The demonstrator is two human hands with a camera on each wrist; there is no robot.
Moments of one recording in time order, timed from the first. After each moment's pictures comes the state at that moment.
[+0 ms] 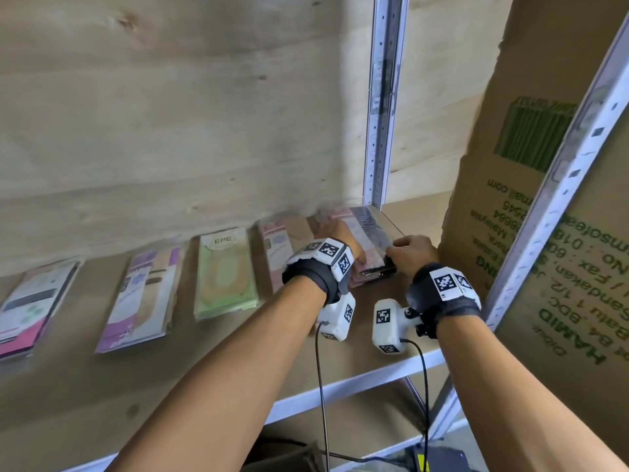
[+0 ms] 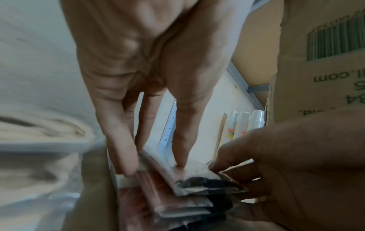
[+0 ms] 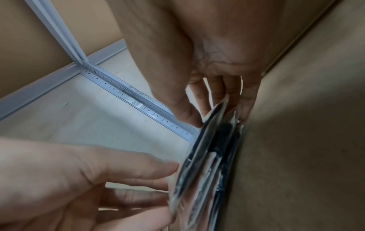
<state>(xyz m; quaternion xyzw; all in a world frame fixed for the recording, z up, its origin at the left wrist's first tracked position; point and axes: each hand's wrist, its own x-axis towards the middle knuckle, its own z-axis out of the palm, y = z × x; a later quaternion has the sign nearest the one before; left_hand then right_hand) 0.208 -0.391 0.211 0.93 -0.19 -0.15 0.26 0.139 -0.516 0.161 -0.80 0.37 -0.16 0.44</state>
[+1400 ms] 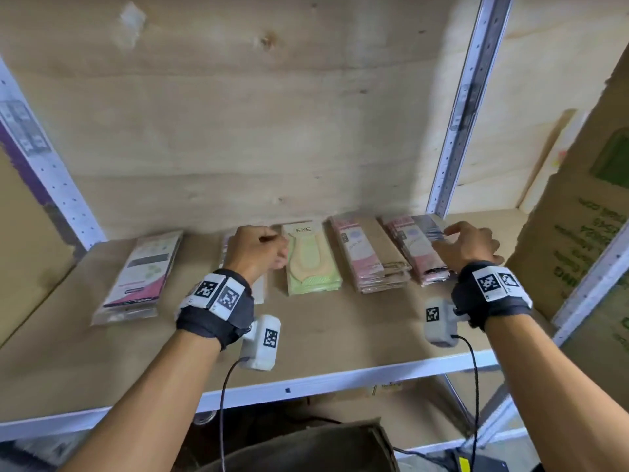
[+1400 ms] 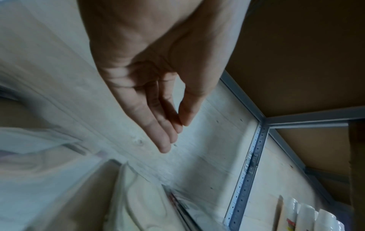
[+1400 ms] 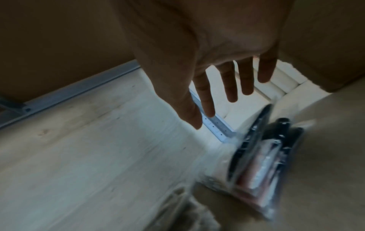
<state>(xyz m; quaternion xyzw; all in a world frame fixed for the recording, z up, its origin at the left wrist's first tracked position) 0.232 -0.107 0.219 0.79 -0.08 -0.03 0.61 0.146 -0.444 0.198 -0.86 0.41 -0.18 0.24</state>
